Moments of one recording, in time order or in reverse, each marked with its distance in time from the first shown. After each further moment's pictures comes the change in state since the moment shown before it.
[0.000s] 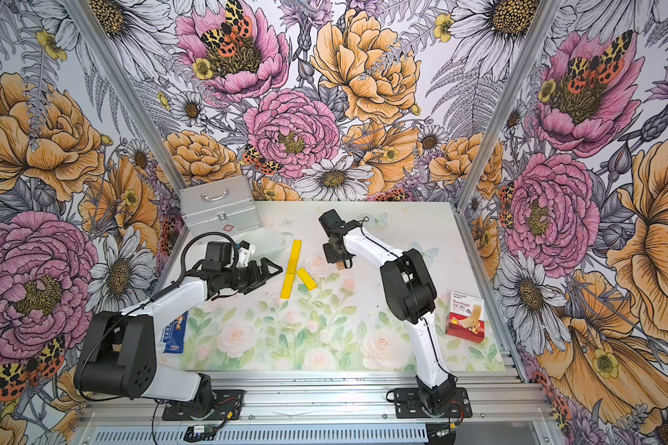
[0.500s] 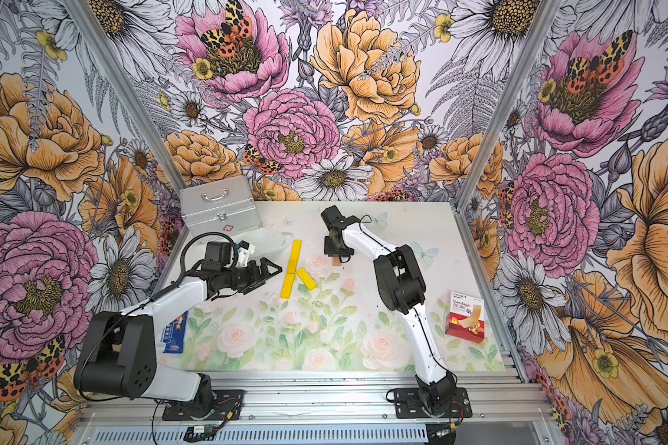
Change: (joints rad) left arm 0.005 0.000 0.000 0.000 0.000 0.000; right arm -0.039 0.143 0.152 -0.028 -0.074 0.265
